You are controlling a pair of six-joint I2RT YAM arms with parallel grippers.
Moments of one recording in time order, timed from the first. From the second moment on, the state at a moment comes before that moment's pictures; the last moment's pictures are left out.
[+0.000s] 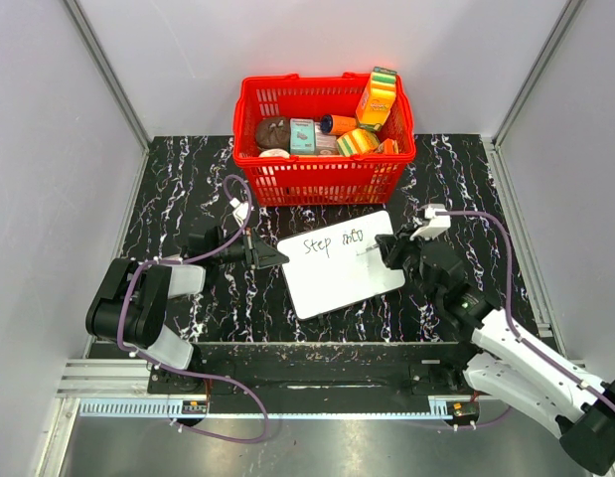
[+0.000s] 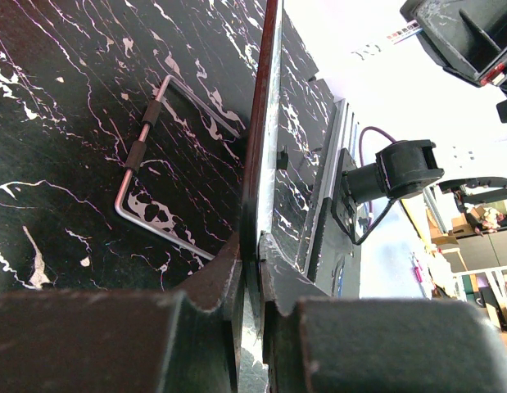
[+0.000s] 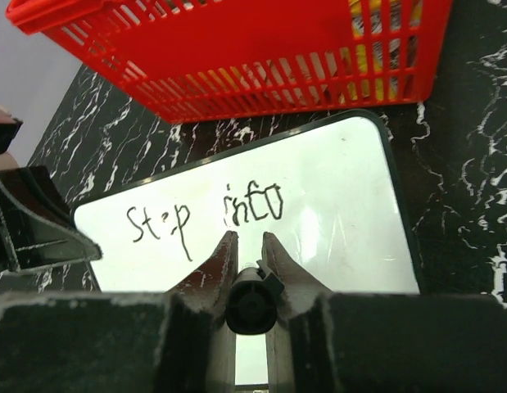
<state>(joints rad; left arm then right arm) -0.19 1.54 0.46 0.78 1.10 -0.62 0.67 0.76 0.54 0.03 0.32 0.50</state>
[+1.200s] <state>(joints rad) -0.19 1.55 0.47 0.78 1.10 -0.62 1.01 1.12 0.64 0.29 0.35 0.51</state>
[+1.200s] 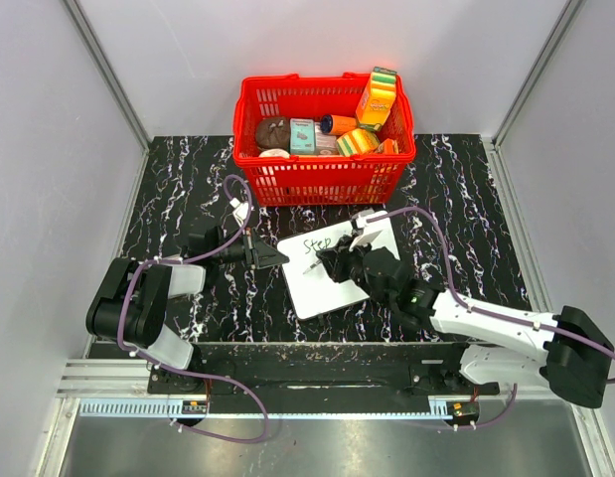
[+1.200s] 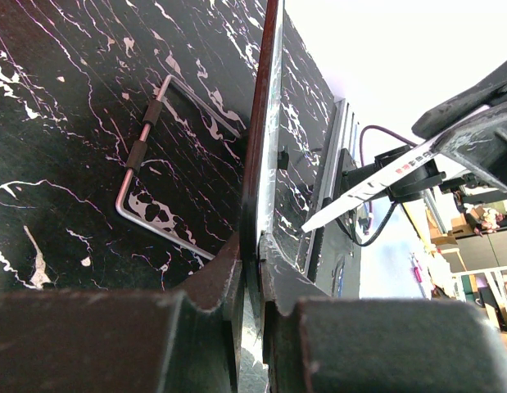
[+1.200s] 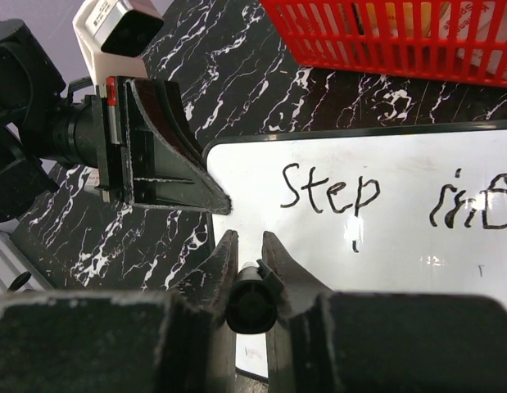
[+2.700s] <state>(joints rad) -0.20 1.55 0.47 0.78 1.10 -0.62 1.05 1.17 0.65 0.30 0.51 0.50</state>
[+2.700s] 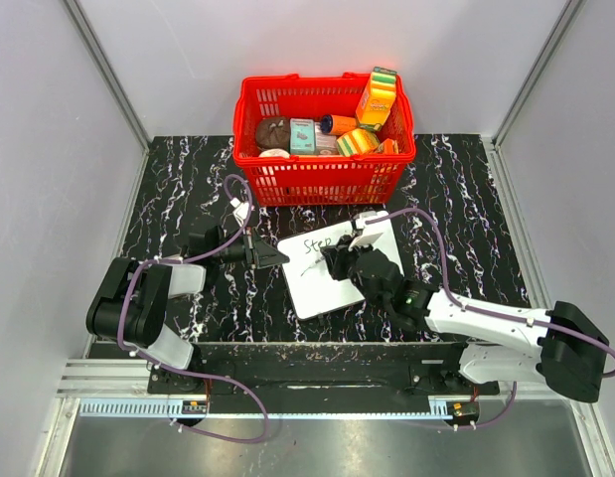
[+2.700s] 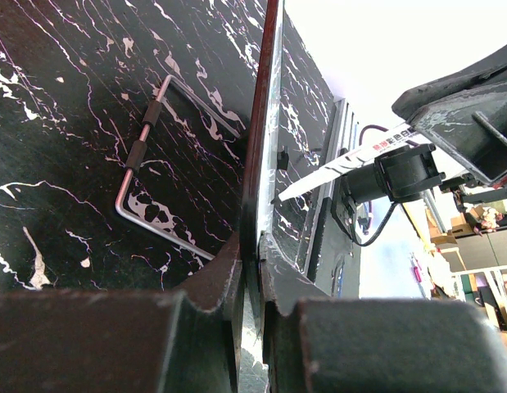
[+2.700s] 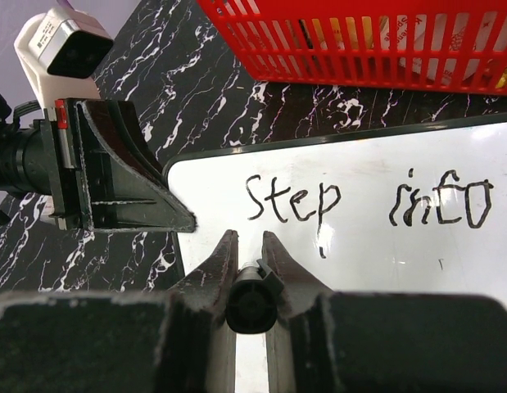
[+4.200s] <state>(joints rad) -0.20 1.55 0.47 0.77 1.10 -0.62 1.05 1.18 0.61 0.35 0.48 0.54</state>
